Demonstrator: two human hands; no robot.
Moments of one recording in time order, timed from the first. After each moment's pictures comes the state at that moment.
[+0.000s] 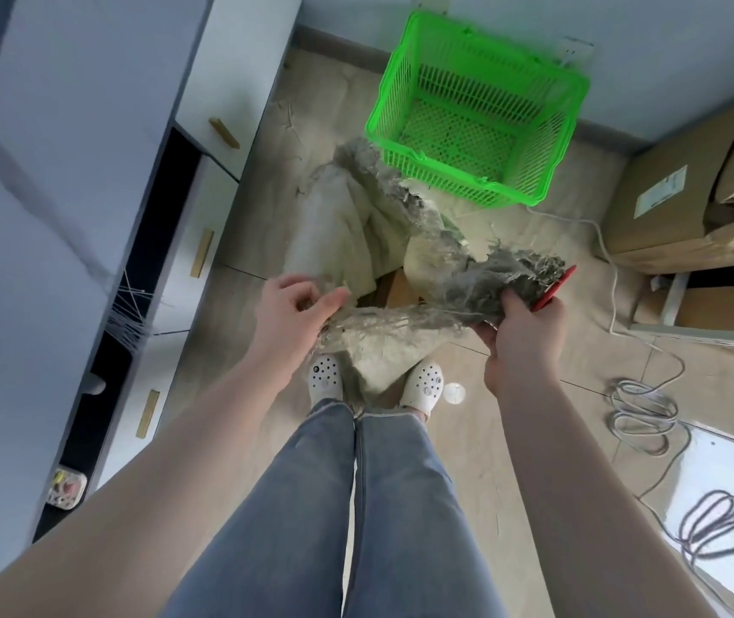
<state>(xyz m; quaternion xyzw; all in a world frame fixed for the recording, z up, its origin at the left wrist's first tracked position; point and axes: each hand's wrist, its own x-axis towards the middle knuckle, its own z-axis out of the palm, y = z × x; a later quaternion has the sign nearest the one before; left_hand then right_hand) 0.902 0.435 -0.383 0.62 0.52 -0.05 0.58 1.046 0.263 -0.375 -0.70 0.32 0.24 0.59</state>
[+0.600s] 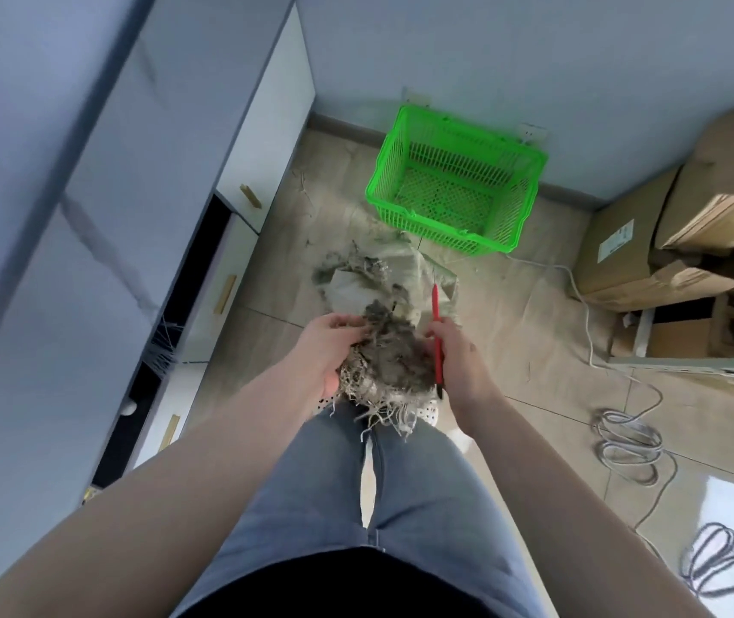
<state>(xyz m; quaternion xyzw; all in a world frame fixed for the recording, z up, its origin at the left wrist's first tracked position) 0.924 0.397 -0.292 0.40 0.61 -0.10 0.68 1.000 0.262 -0.272 -0.70 0.10 0.48 0.53</state>
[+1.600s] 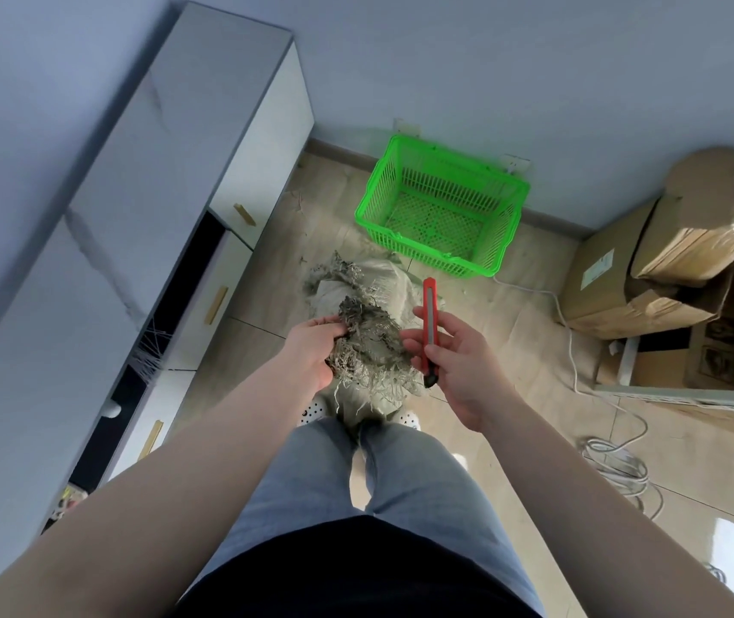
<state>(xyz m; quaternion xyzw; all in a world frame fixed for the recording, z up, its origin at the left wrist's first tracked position) 0.967 0.370 -0.282 0.31 0.68 -0.01 0.66 1.062 0.213 -0.265 -0.63 0.03 0.50 0.59</state>
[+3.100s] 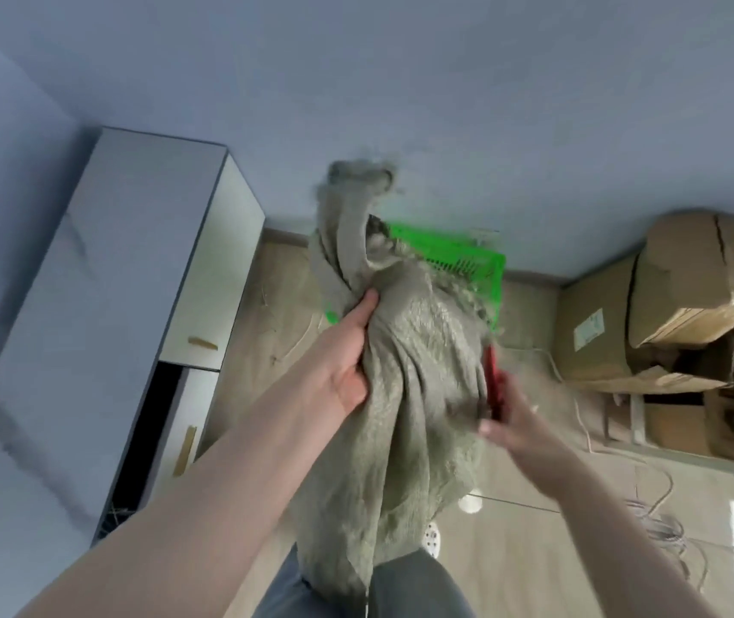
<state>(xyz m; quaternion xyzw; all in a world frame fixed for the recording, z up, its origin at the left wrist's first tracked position) 1.192 0.493 -0.236 0.25 0.50 -0.07 0.83 1.230 0.271 -0.315 -0.71 -0.06 0.50 0.50</state>
